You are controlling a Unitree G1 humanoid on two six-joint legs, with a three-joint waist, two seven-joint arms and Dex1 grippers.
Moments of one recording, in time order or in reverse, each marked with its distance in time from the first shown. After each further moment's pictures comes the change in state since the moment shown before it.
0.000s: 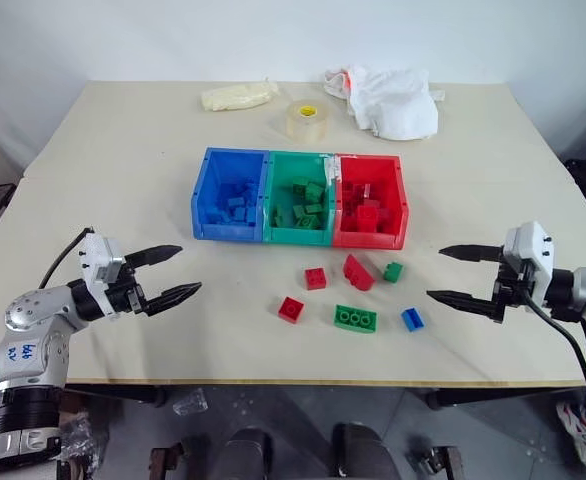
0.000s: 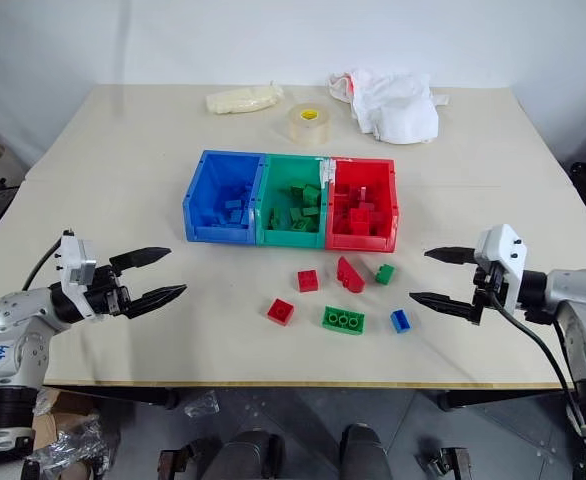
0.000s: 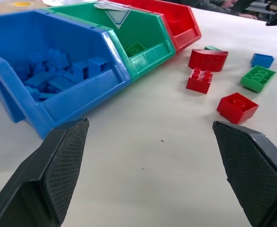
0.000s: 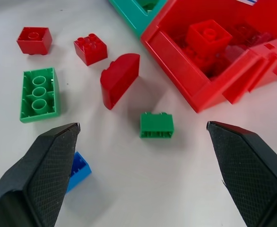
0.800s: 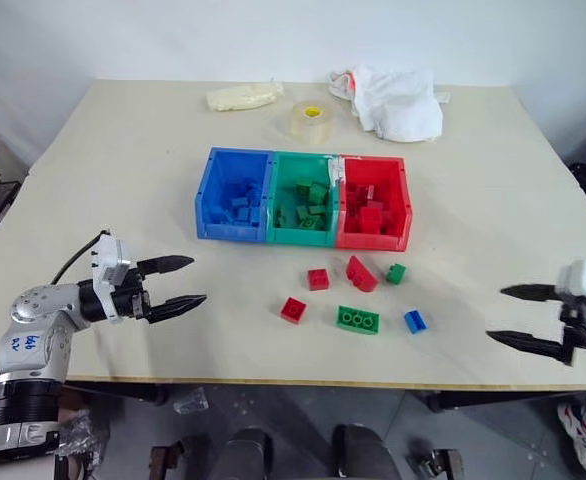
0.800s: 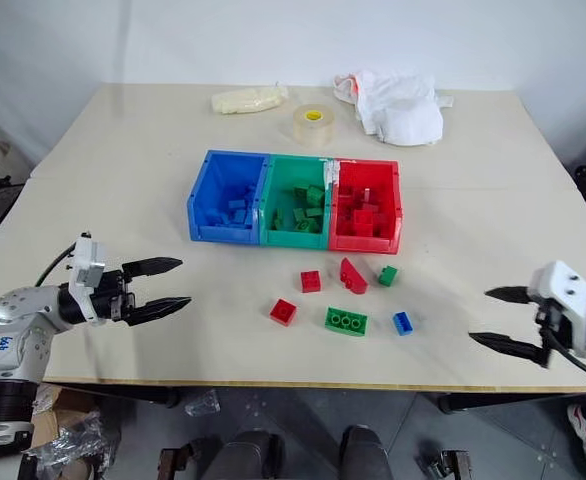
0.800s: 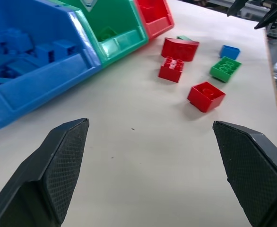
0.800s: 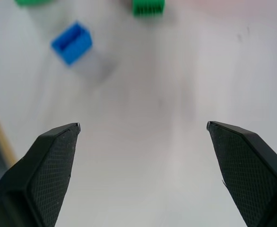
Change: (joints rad) left arm -0.027 0.020 -0.038 0.034 -0.001 0.029 -0.114; right arm 0.351 -0.206 -0.212 -0.009 -0.040 0.002 0.059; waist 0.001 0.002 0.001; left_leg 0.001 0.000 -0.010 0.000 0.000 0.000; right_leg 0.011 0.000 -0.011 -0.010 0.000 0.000
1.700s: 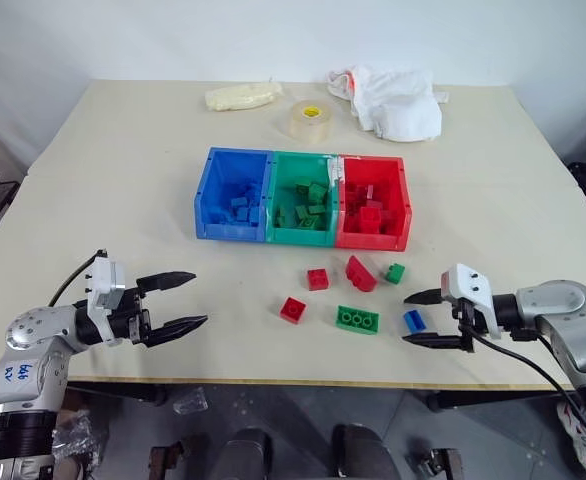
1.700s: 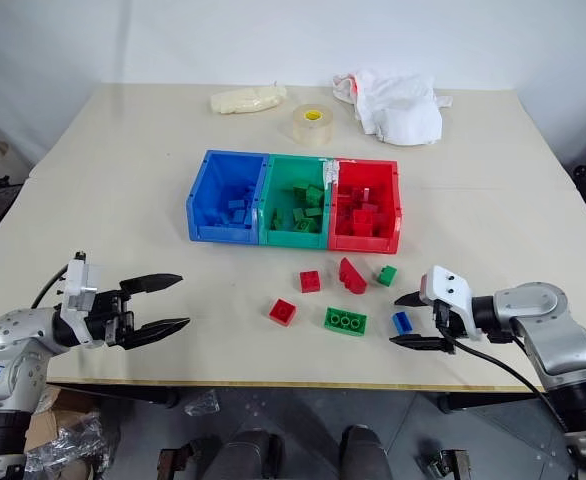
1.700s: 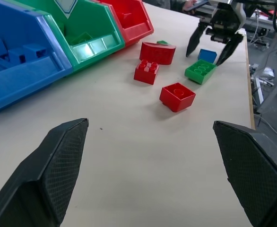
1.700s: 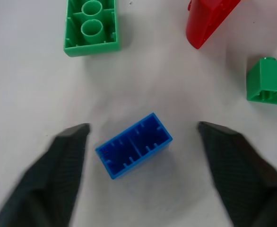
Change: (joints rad) left arm 0.176 -0.020 0.052 -0.199 -0.067 0.005 0.039; right arm -0.368 0.211 0.485 -0.026 -0.123 0.021 -0.033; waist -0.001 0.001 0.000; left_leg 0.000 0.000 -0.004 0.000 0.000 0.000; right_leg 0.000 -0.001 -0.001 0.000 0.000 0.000
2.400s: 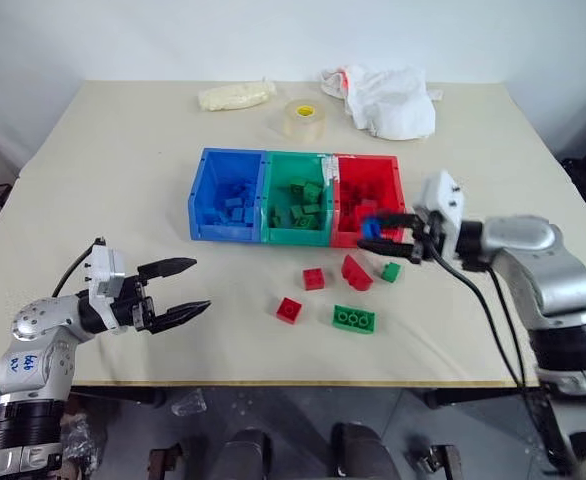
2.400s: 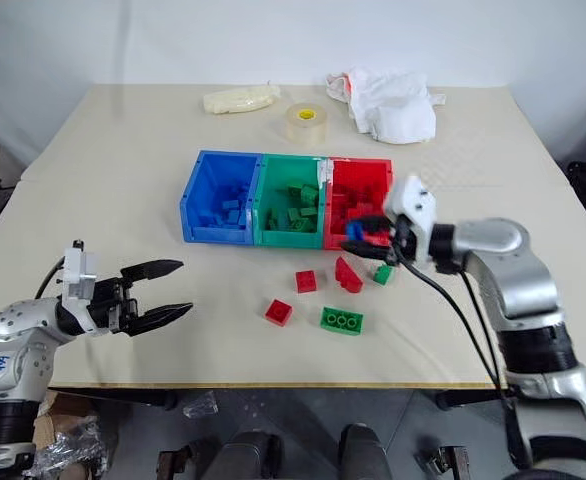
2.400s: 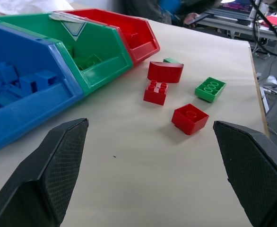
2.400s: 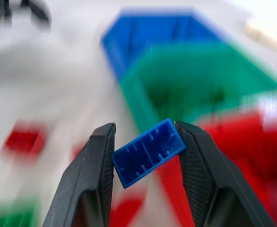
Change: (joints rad) left arm -0.118 -0.050 -0.024 0.087 0.010 -0.051 0.023; right arm -0.481 0.379 0.043 0.015 0.037 0.172 -0.280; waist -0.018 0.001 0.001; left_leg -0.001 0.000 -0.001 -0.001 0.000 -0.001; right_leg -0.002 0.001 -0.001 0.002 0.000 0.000
